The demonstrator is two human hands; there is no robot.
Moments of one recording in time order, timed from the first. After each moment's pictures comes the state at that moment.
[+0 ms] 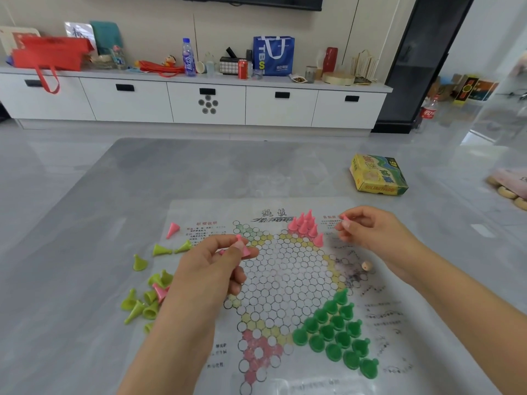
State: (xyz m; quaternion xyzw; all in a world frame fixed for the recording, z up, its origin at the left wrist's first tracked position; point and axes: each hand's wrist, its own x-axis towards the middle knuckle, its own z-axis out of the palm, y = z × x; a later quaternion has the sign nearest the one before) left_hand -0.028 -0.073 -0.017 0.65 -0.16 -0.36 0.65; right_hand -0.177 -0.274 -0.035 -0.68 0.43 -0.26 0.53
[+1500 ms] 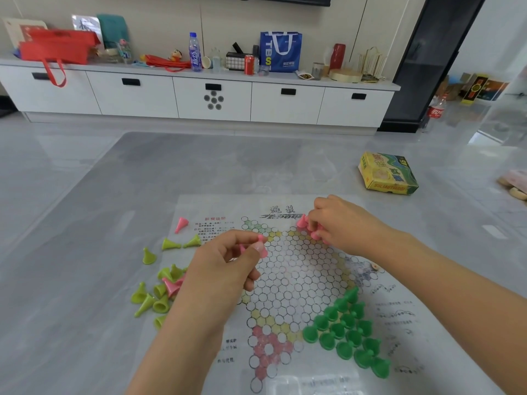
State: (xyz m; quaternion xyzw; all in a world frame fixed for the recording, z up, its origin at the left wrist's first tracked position) left_hand -0.025 -0.069 -0.021 0.68 -0.23 -0.34 0.61; right_hand -0.120 -0.265 -0.022 -0.98 0.21 0.01 0.02
